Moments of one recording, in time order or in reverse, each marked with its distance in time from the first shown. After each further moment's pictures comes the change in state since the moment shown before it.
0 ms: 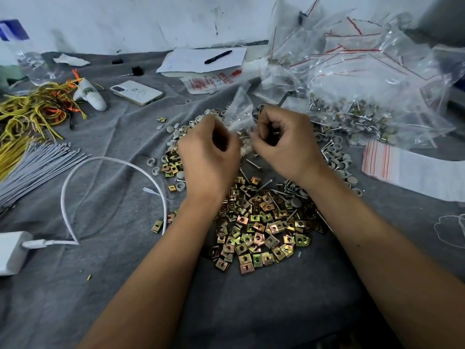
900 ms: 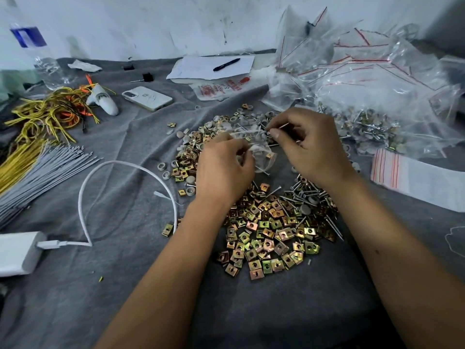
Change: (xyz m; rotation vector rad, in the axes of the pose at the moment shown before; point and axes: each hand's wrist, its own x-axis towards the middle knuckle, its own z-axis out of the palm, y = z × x) left_hand 0.000 -0.005 0.001 0.154 -0.318 0.038; right_hand 0.006 0.001 -0.020 -0.130 -0.006 -0.064
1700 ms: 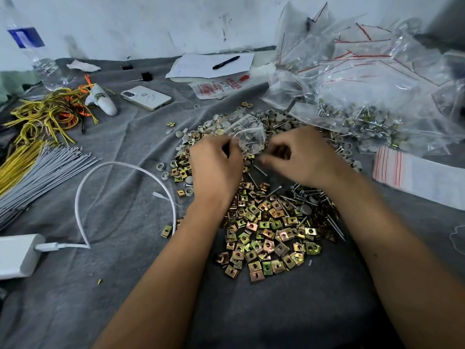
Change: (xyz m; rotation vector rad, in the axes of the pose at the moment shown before) left_hand 0.004 -0.009 0.007 -0.122 0.163 -0.172; right_hand -0.002 0.002 0.004 -0.267 -0.402 0.172
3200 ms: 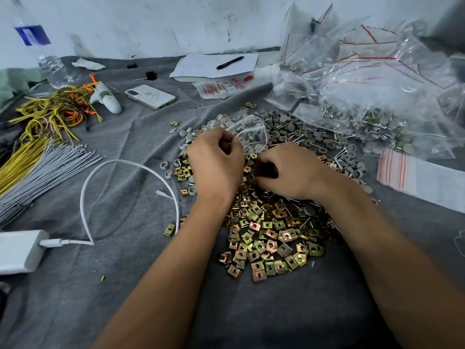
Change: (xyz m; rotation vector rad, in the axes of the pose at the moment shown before) left_hand 0.000 0.002 -0.003 -0.075 0.107 -0.047; right_hand 0.003 -0.011 0.017 -0.163 -0.208 -0.097
